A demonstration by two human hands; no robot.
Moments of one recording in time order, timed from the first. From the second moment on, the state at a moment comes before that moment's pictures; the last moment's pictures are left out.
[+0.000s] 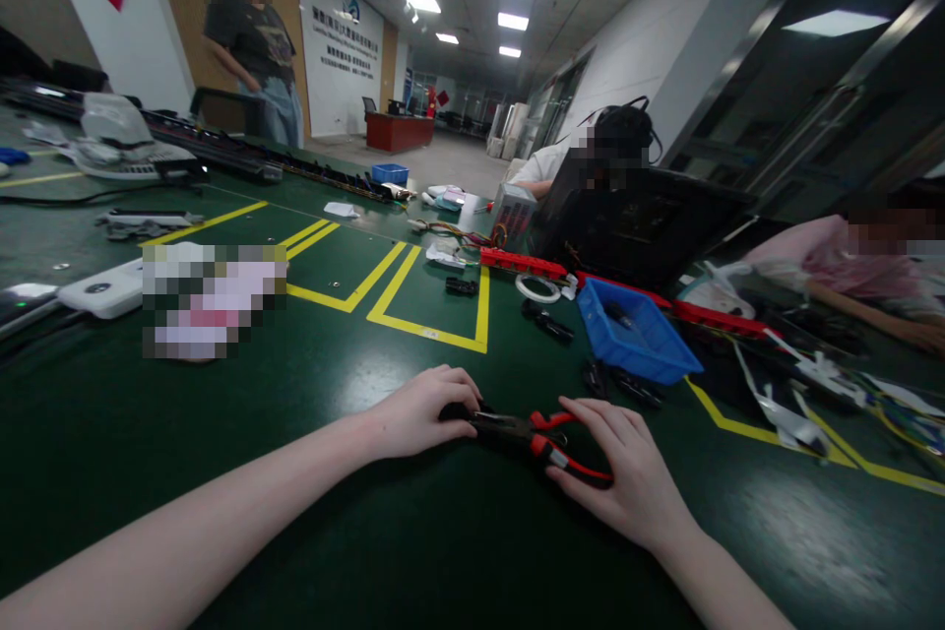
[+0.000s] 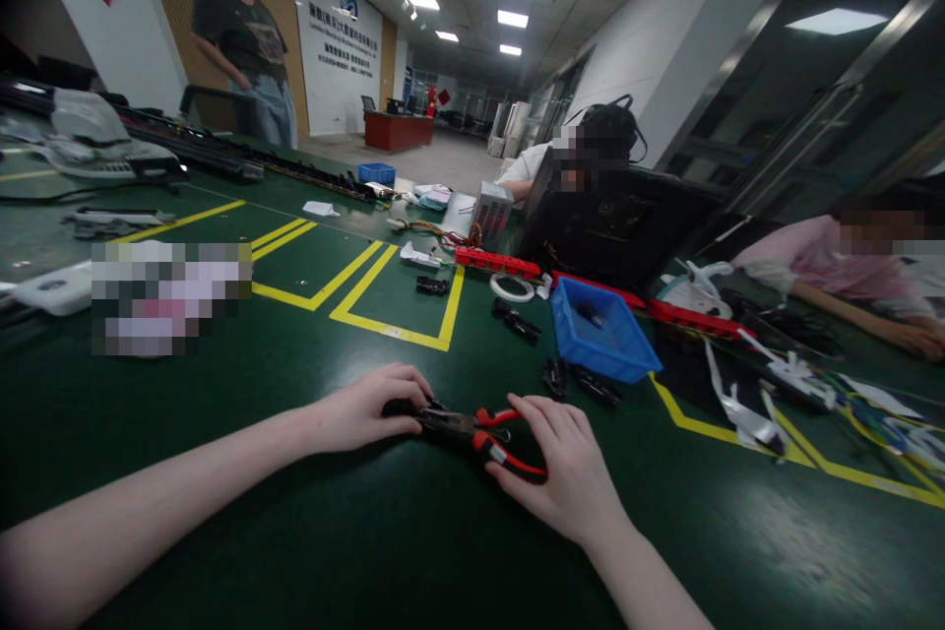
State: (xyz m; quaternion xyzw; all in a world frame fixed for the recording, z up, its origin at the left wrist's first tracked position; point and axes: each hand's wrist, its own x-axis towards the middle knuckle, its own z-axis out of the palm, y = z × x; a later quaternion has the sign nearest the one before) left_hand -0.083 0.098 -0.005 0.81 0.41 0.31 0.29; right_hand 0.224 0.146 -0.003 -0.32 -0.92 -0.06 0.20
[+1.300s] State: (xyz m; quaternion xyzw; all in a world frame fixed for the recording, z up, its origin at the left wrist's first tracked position) left_hand -0.083 0.097 -0.002 0.81 0.39 0.33 0.30; right_hand 0.215 0.139 0.000 -0.31 -0.92 -0.10 0.20
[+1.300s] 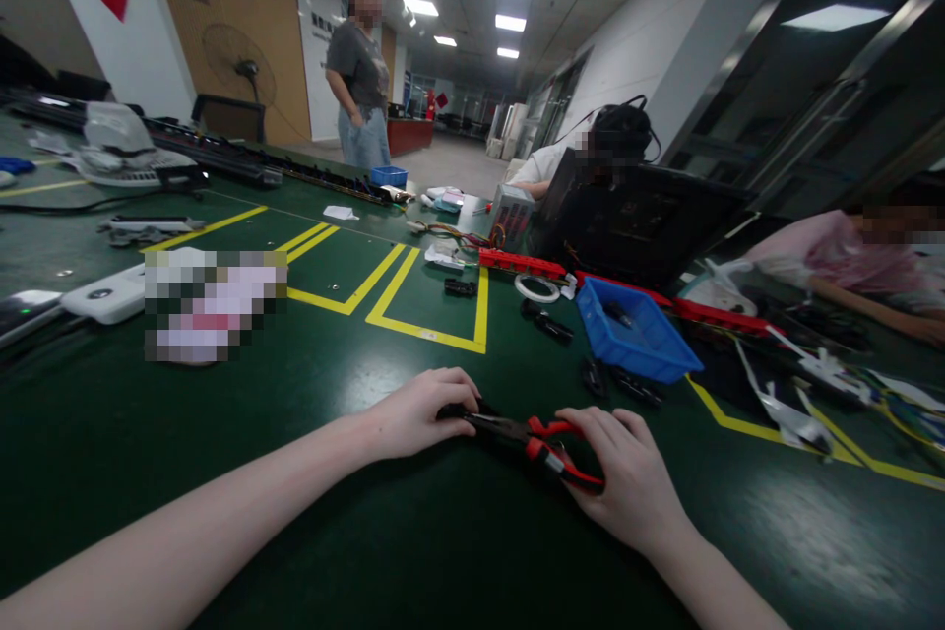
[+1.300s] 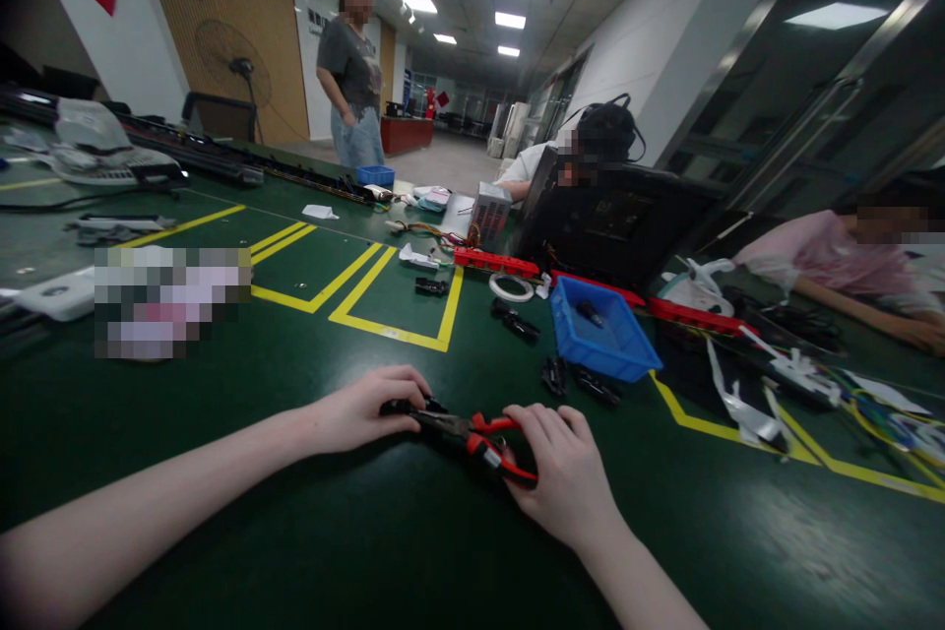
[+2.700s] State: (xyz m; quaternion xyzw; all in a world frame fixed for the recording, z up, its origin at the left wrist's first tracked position) left_hand -0.081 0.097 -0.005 0.80 0.40 0.34 0.29; right_hand 0.220 0.144 -0.003 -0.30 -0.93 -0.06 0.20
